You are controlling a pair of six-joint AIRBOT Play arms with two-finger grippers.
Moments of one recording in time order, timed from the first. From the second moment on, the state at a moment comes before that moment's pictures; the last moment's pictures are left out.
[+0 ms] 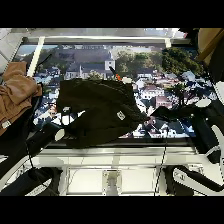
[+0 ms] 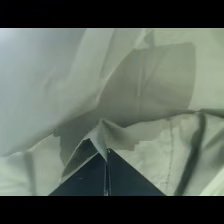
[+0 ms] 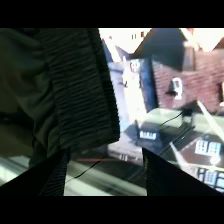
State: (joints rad) left arm -0.50 -0.94 0.48 1.56 -0.85 -2.10; right arm -0.25 -1.19 0.76 -0.82 1.21 1.16
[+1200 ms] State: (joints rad) left arm -0.50 -0.70 0.68 1.81 -1.17 -2.06; right arm -0.17 -1.16 0.86 -0.80 1.30 1.16
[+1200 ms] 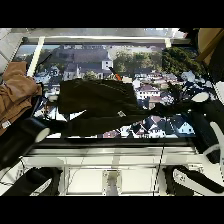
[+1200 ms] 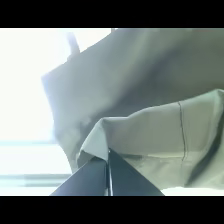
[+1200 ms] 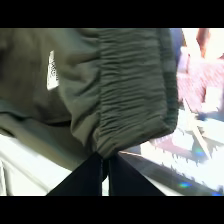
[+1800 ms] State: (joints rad) left arm -0.47 -0.82 0.97 2.14 -1.01 -2.05; right arm -0.03 -1.01 0.99 -0.94 1.15 1.34
